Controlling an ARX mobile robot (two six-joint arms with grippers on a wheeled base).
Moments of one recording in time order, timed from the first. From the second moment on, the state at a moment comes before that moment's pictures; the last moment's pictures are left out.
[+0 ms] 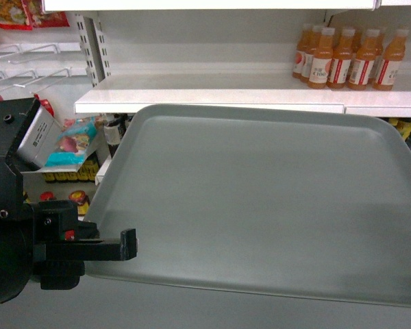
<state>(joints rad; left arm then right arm) -0.42 1.42 0.47 0.32 -0.23 -0.29 0.03 1.44 0.44 0.38 -0.16 0.19</state>
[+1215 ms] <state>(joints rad) -0.42 1.42 0.47 0.32 -0.23 -0.29 0.03 1.44 0.44 0.39 -0.16 0.20</state>
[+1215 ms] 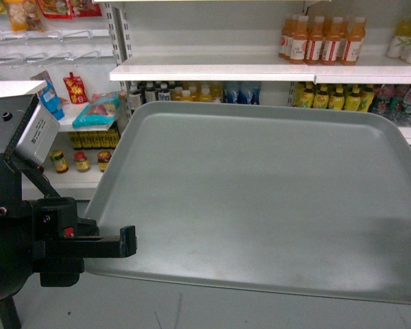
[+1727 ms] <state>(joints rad) -0.42 1.42 0.47 0.32 -0.23 -0.29 0.03 1.44 0.44 0.39 -0.16 0.20</state>
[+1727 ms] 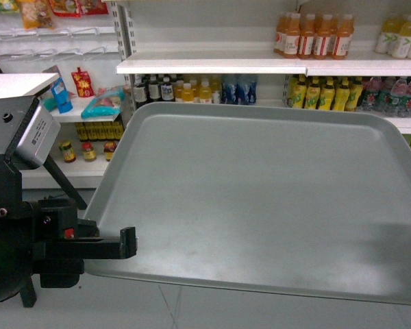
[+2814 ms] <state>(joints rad) -0.42 1.42 0.47 0.32 -0.23 -0.29 0.03 1.44 0.44 0.39 -0.16 0.20</state>
